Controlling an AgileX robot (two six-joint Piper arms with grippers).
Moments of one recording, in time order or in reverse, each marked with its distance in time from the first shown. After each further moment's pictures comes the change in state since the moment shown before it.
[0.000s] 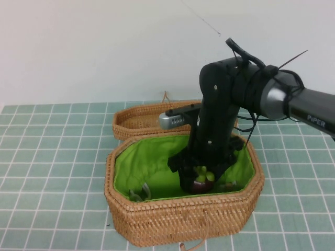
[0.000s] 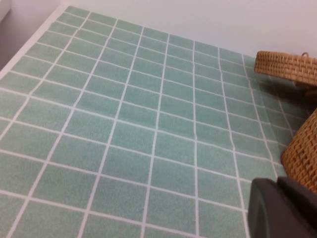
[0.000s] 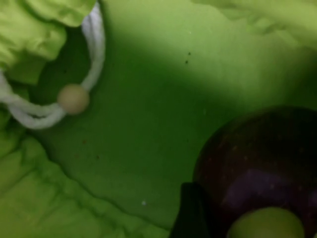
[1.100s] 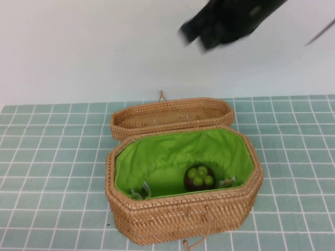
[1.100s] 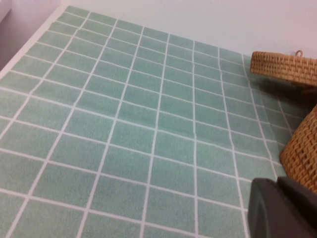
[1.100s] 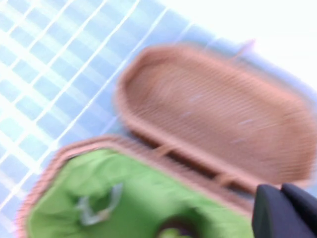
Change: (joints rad) right arm 0.000 -0.296 -0.386 -0.187 0.039 -0.061; left arm 0.000 0.000 0.000 0.000 0.000 0.000
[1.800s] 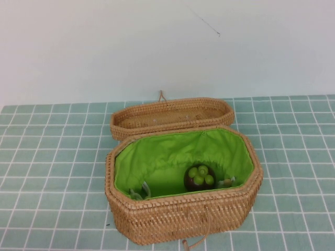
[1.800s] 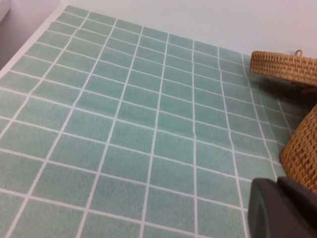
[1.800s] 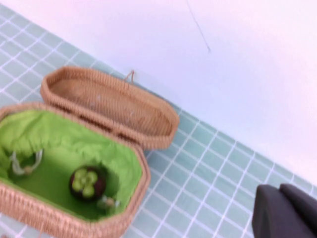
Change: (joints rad) right arm 0.000 -0.715 0.456 -0.209 0.010 -0.074; left arm 0.000 0.000 0.000 0.000 0.000 0.000
